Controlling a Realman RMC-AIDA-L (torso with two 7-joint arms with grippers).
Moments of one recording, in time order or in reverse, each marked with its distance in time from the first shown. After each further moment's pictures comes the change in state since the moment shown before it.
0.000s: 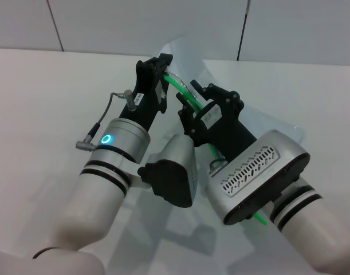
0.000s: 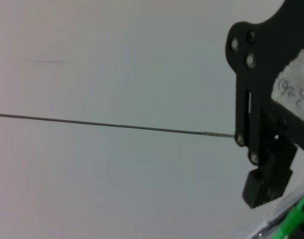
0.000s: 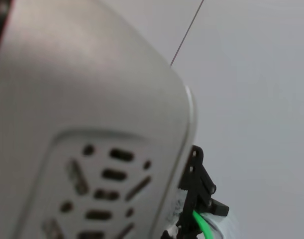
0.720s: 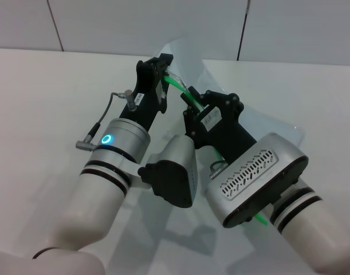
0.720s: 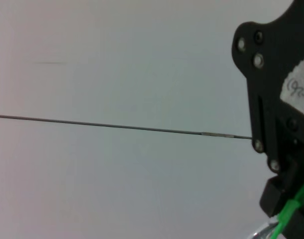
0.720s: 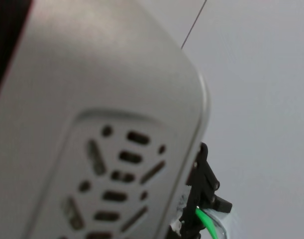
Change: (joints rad) left arm 0.000 0.000 0.000 0.000 0.001 0.000 0.005; right arm -0.001 0.004 -0.005 0.013 -0.006 0.002 -0.002
